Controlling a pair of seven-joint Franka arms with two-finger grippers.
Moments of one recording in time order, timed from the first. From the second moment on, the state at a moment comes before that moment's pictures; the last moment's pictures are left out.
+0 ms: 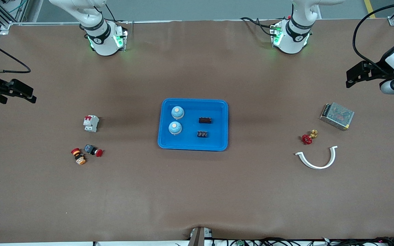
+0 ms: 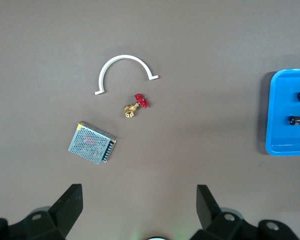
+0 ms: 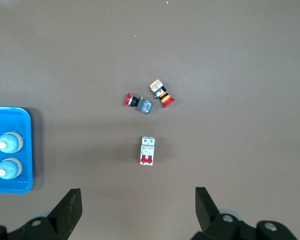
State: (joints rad) left arm -0.06 0.05 -0.05 -1.44 0.03 1.44 0.00; right arm -0.08 0.00 0.03 -1.63 0.02 1.64 -0.05
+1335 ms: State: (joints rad) left arm -0.07 0.04 -0.08 -1.44 -0.07 1.41 -0.42; right arm -0.08 0.01 0.03 -1.63 0.02 1.63 -0.05
